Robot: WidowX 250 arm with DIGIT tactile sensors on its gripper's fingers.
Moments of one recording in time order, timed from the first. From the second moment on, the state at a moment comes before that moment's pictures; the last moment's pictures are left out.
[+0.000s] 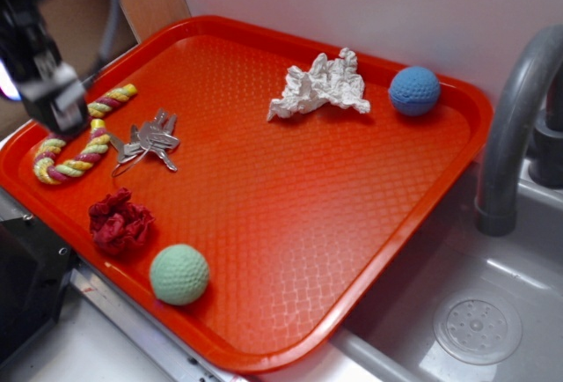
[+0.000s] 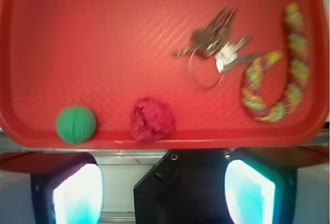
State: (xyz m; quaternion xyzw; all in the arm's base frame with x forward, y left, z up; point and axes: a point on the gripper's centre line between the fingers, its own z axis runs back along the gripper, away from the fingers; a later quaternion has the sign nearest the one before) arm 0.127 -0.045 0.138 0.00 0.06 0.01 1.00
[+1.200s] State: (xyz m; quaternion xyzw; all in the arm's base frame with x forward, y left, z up) arm 0.123 -0.045 0.026 0.08 0.13 -0.04 0.99
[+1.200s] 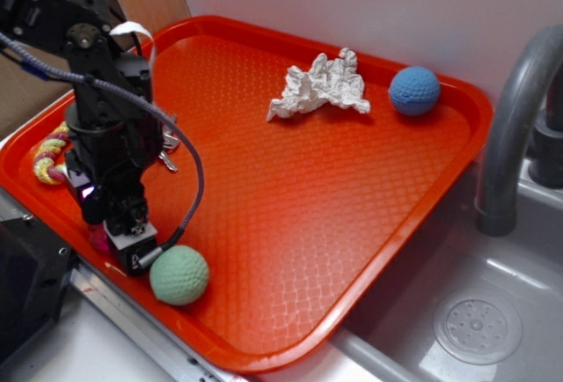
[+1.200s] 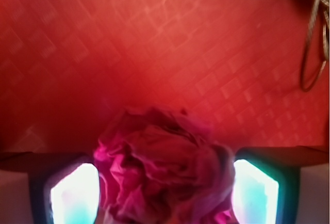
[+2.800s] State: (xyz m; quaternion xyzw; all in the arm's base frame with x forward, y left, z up) arm 0.181 -0.024 0.125 0.05 0.06 -0.01 1.00
